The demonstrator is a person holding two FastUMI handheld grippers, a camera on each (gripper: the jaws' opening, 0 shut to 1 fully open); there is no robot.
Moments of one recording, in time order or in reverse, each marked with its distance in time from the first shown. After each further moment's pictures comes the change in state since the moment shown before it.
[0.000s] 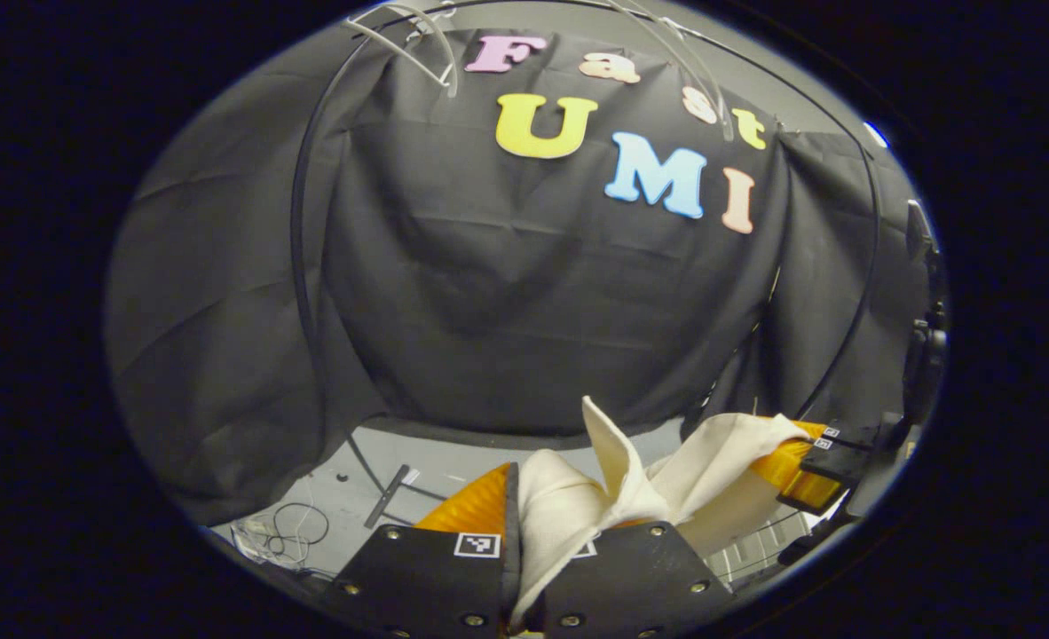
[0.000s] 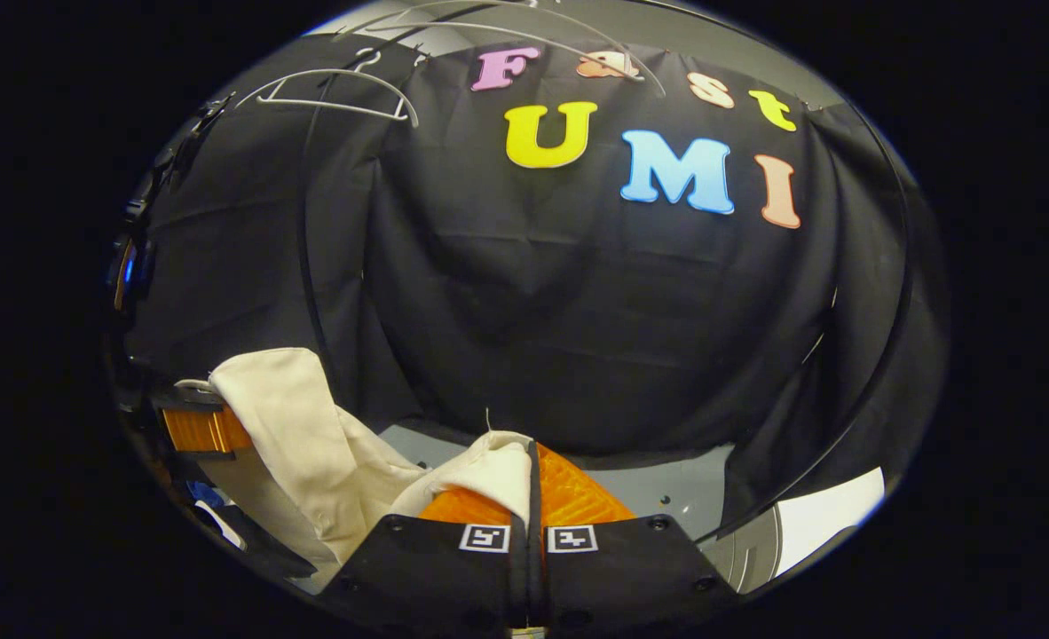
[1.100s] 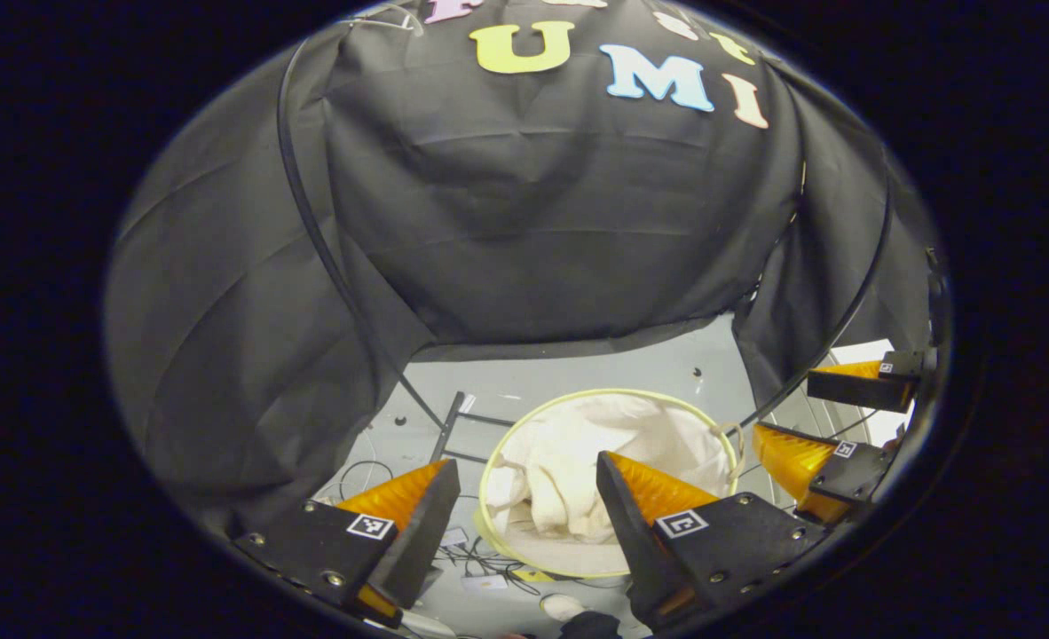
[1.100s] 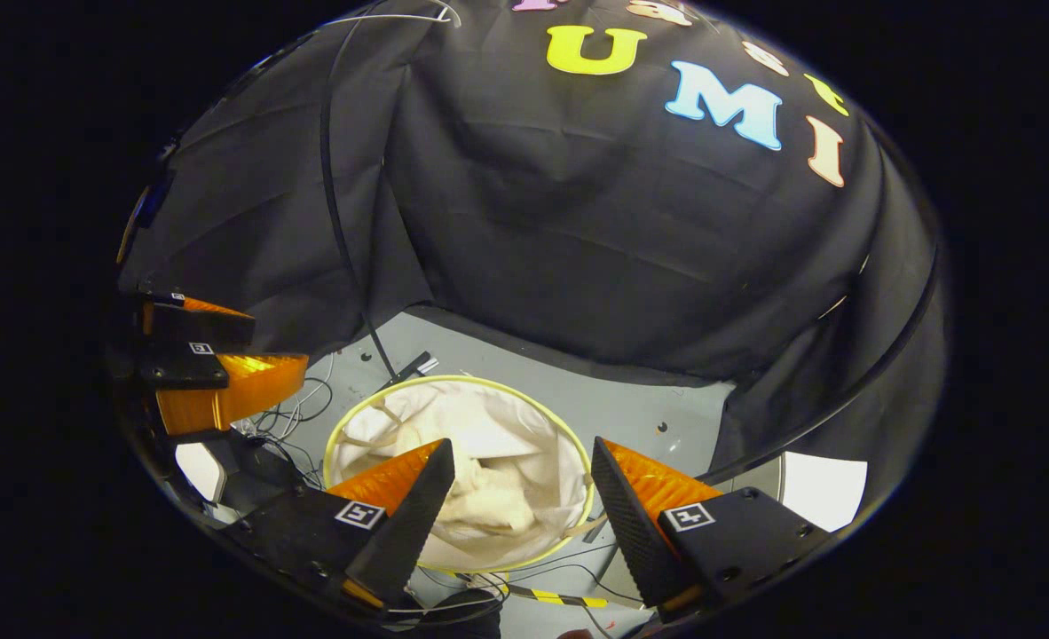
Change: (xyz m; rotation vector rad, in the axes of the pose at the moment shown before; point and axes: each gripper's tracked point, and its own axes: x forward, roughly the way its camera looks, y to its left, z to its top) left arm -0.003 0.021 -0.090 0.147 0.260 0.110; right arm -0.018 0.013 -0.074 -0.103 0.296 0.042
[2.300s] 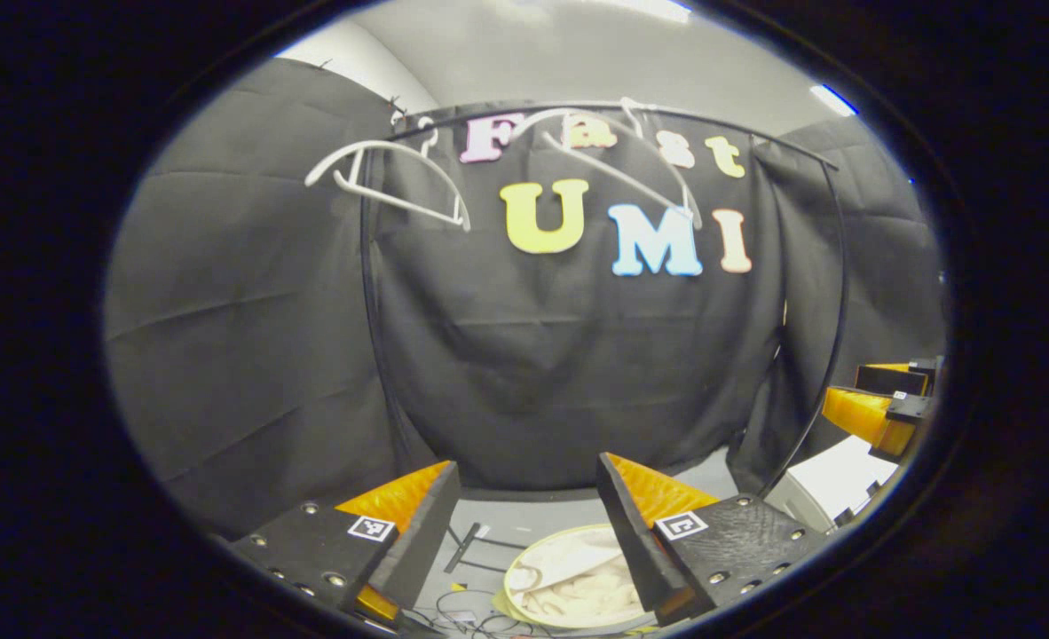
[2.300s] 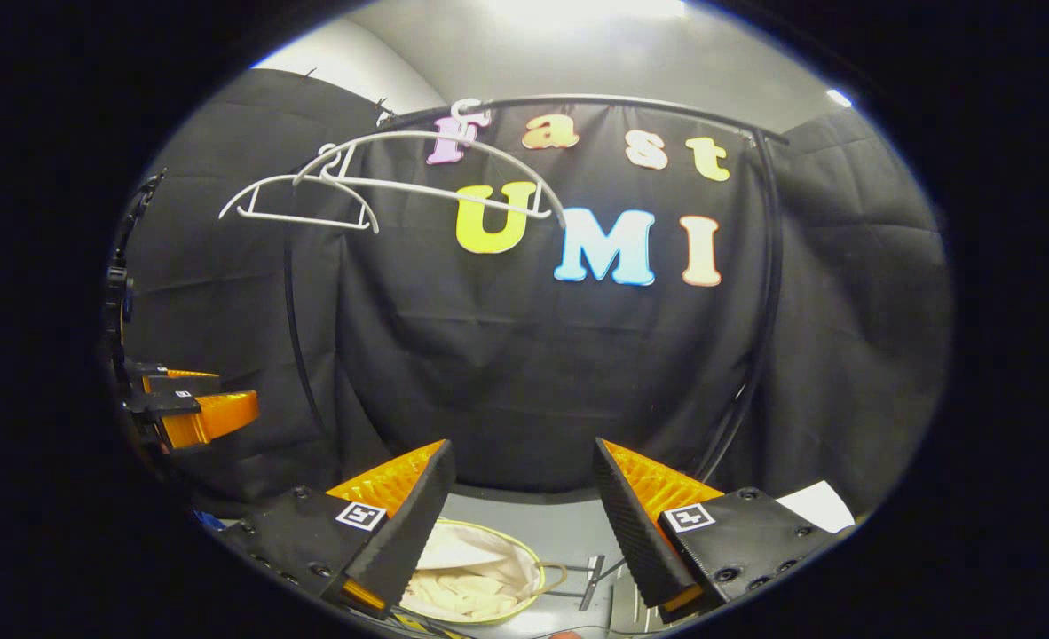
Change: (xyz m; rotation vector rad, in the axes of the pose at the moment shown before) left arm -0.272 0.033 0.176 -0.032 -0.581 0.044; right arm -0.238 -0.085 0.141 0.173 -0.553 -0.210
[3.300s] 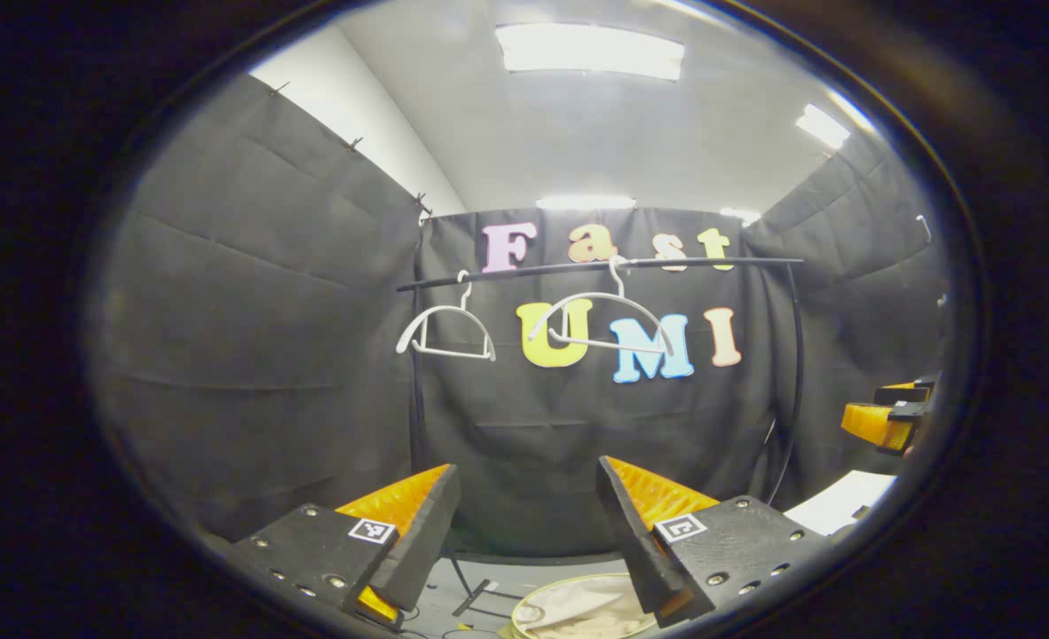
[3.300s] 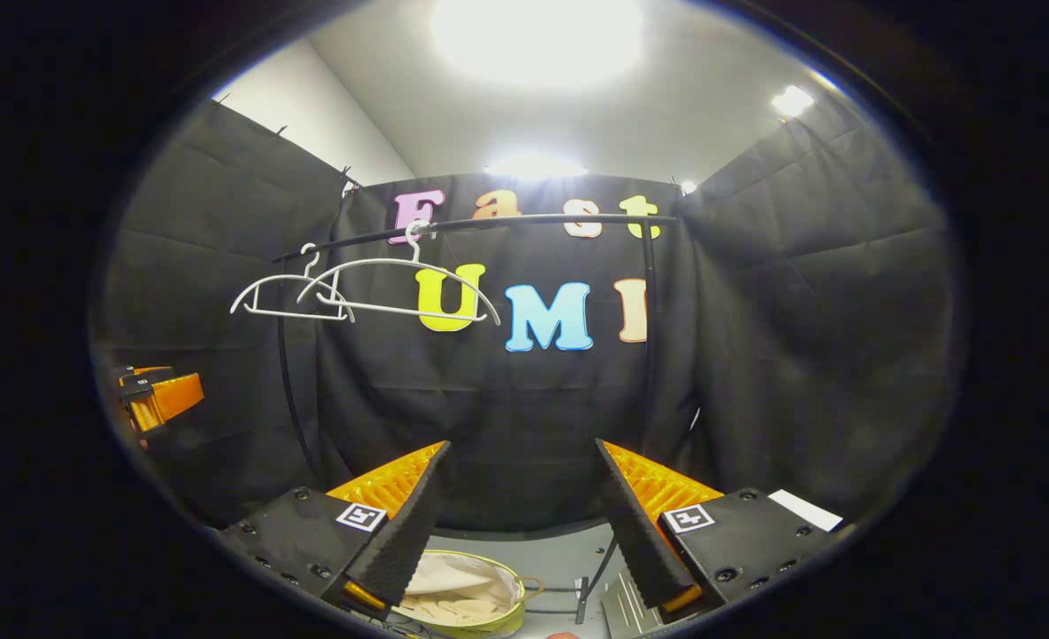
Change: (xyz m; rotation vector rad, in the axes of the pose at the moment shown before) left arm -0.187 0.001 0.110 -0.006 -0.307 0.059; right arm -0.130 -0.055 0.040 0.088 -0.200 -0.107
